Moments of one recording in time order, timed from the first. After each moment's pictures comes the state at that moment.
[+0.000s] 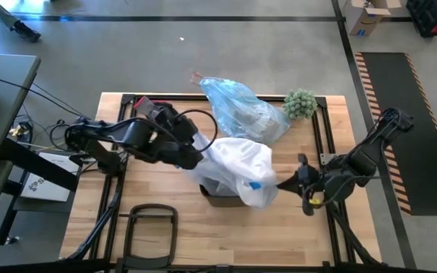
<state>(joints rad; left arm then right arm) -0.26 1.65 1.95 -1.42 -0.86 -0.62 0.73 1.00 0.98 -0.60 0.59 0.55</state>
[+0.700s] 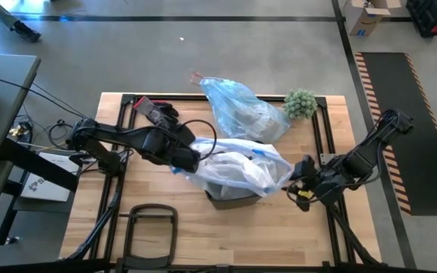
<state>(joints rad) -0.22 1.64 1.71 -1.53 -0.62 -0.83 0.72 1.04 0.98 -0.87 0.54 0.91</state>
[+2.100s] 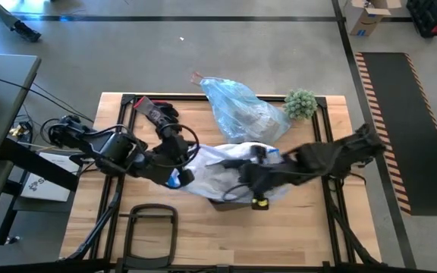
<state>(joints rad) -0.42 1.48 1.71 -0.99 -0.88 -0.44 0.39 1.67 1.82 -1.08 0.30 0.24</state>
